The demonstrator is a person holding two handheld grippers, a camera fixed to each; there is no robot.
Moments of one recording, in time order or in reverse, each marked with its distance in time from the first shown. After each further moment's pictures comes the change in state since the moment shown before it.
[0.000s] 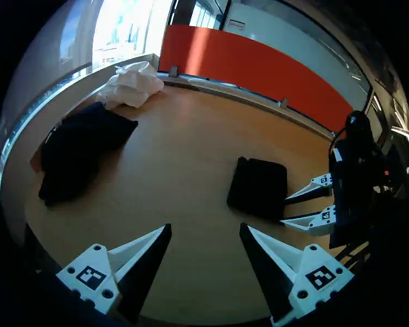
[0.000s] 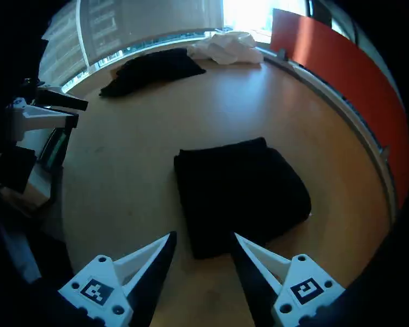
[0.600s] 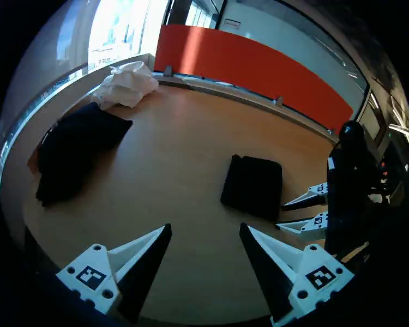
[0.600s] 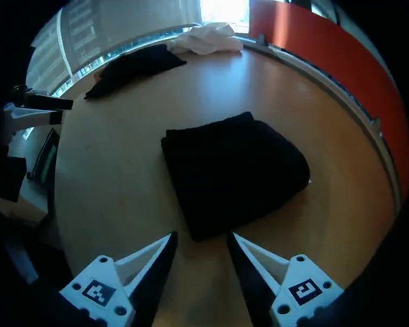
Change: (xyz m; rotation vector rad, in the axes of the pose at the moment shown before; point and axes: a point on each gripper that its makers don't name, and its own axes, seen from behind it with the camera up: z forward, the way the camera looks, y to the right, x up) left arm -0.003 0.009 -0.001 -0.020 -0.004 0.010; right arm -0.027 -0.003 0.005 -0.046 -0.020 0.114
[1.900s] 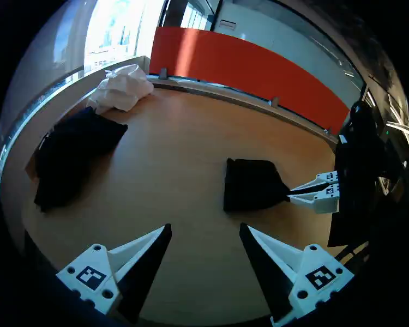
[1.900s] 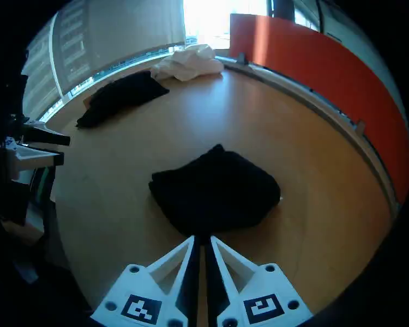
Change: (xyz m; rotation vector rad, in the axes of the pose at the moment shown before) left arm 0.008 0.009 0.001 -0.025 0.013 0.021; right arm 0.054 0.024 -0.036 -0.073 0.136 0.036
